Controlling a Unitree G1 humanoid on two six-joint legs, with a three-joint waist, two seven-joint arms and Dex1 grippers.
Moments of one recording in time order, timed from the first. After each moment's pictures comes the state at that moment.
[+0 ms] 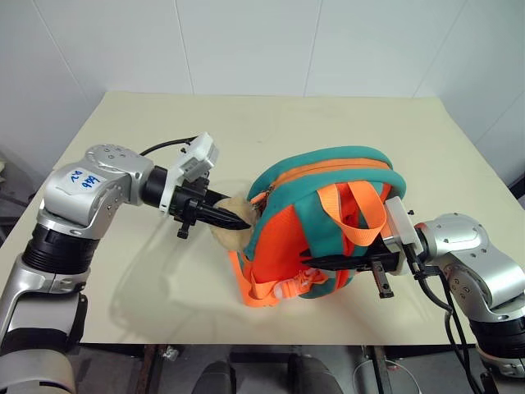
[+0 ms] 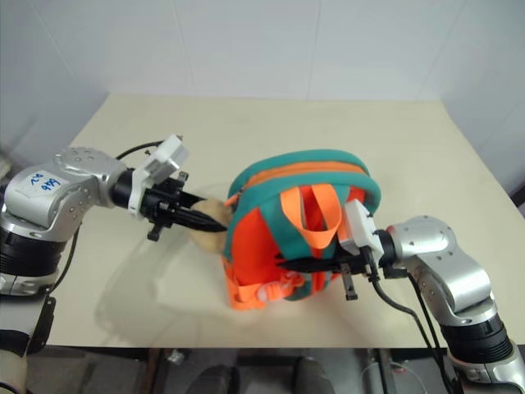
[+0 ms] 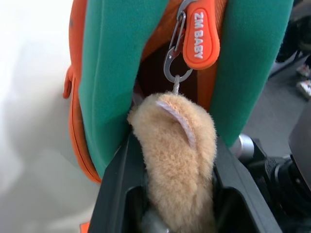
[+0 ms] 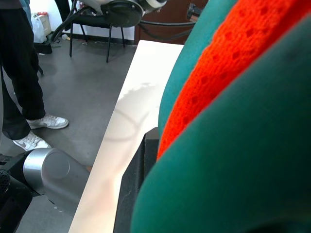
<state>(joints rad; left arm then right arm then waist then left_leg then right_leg) -0.94 0.85 -0.20 -0.06 -0.57 0.88 -1.33 -0.42 -0.74 0.02 -0.39 0.65 0.39 1.30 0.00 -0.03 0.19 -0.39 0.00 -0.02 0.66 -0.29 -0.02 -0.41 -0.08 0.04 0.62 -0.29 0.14</state>
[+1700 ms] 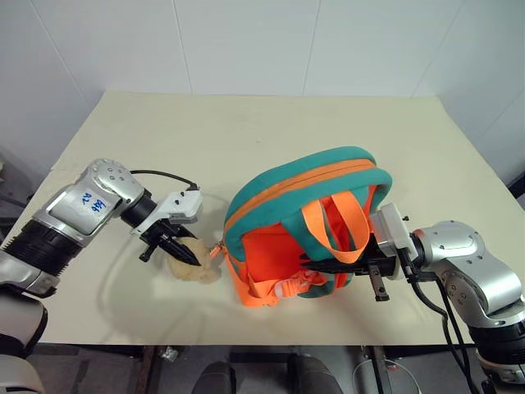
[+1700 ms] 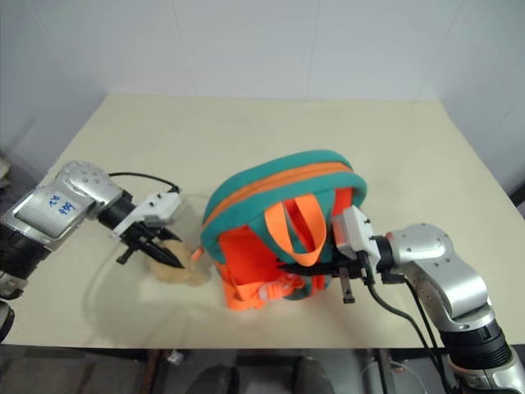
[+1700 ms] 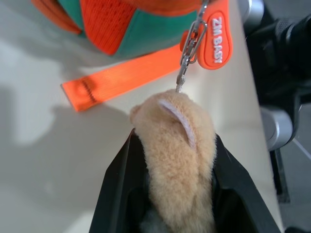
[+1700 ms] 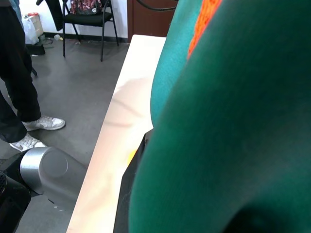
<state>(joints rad) -0.97 1.02 -0.63 0.23 -0.32 0.39 -1.50 -0.37 -0.73 0.03 -0.39 0.63 0.37 1.27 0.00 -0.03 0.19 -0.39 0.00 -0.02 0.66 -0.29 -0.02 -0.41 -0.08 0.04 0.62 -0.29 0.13</state>
